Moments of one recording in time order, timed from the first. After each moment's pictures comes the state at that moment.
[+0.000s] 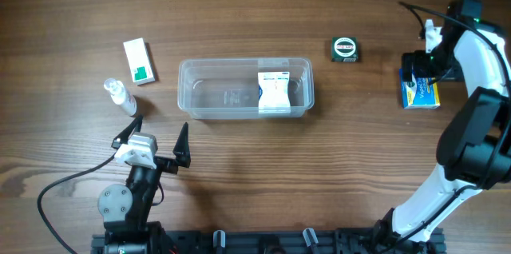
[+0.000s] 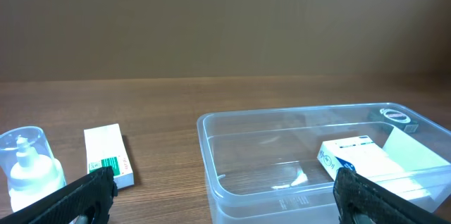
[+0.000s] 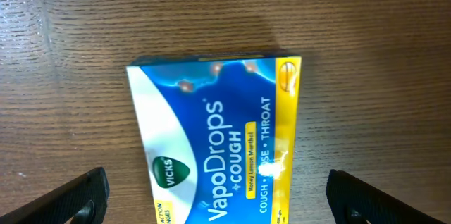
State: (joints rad) left arm 0.07 0.01 0.01 -0.05 0.29 -0.06; right arm -0.32 2.03 1.55 -0.94 0.09 -0.29
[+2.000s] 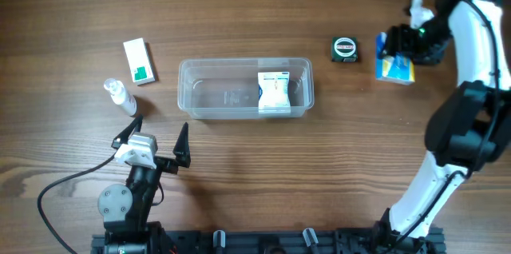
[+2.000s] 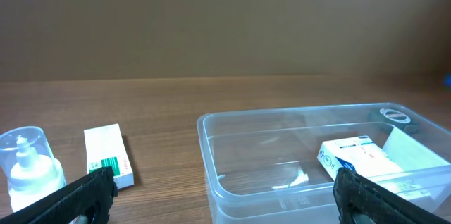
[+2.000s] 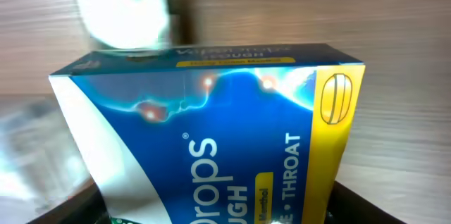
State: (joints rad) left arm 0.07 0.01 0.01 -0.05 0.29 -0.06; right arm -0.20 2.14 1.93 -1.34 -0.23 -0.11
